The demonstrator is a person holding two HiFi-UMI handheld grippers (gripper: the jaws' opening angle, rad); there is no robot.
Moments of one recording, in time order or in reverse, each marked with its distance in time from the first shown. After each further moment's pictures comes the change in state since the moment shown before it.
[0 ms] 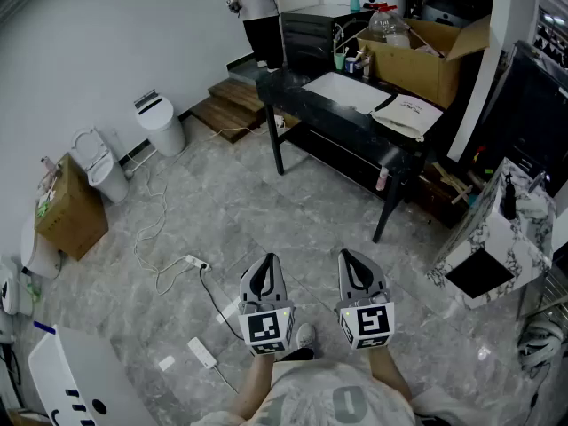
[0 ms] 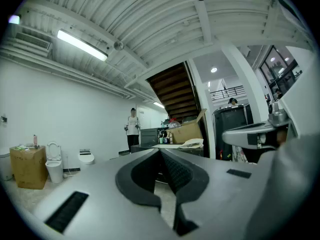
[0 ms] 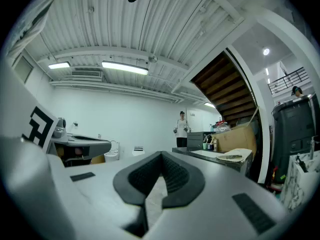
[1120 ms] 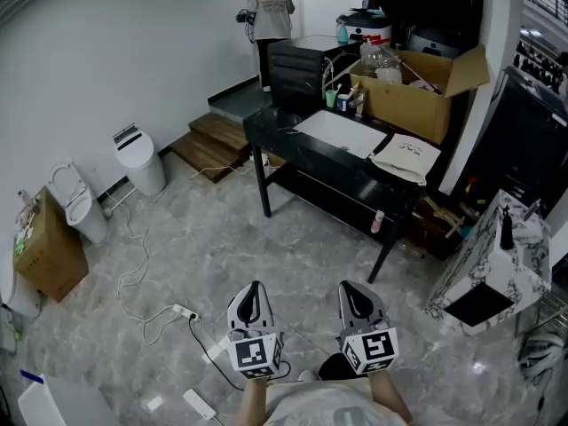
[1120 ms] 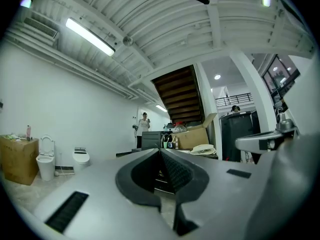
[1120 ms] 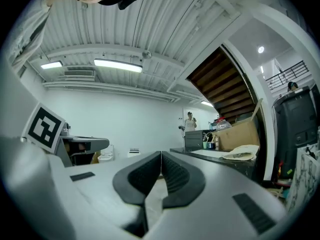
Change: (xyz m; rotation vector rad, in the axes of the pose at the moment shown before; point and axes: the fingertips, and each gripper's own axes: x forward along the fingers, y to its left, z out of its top) left arm 0.113 0.100 -0.012 -0.070 -0.044 -0.013; right arm 0.120 -0.009 -0.016 0.051 -0.005 -0.038
